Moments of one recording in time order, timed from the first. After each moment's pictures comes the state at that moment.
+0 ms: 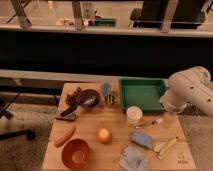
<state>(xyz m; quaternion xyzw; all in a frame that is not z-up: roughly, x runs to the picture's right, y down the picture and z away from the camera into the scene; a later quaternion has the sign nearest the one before) 0.293 0.114 0.680 -0.28 0.02 0.03 0.96</state>
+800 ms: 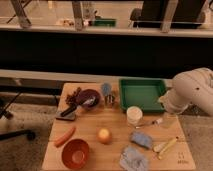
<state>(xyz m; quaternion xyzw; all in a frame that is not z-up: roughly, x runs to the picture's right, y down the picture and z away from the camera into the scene) 0.281 0.112 0.673 -0.27 -0.02 0.03 0.96</state>
